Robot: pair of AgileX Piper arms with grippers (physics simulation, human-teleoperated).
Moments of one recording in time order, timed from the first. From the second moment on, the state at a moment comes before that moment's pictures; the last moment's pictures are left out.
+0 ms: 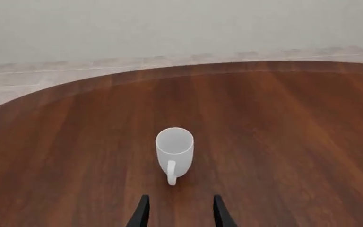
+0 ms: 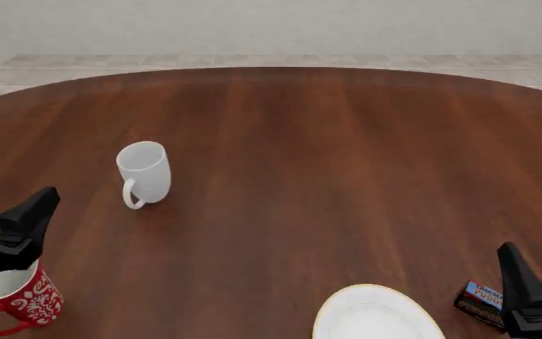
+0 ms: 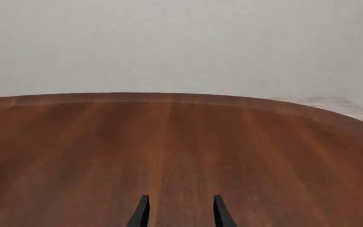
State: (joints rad) left arm -0.11 0.42 -0.39 0.19 0.01; right arm 0.00 0.01 -0.01 0.00 0.00
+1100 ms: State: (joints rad) left arm -0.10 1.00 -0.68 0.34 0.02; right arm 0.00 0.03 0.00 -0.02 0.00
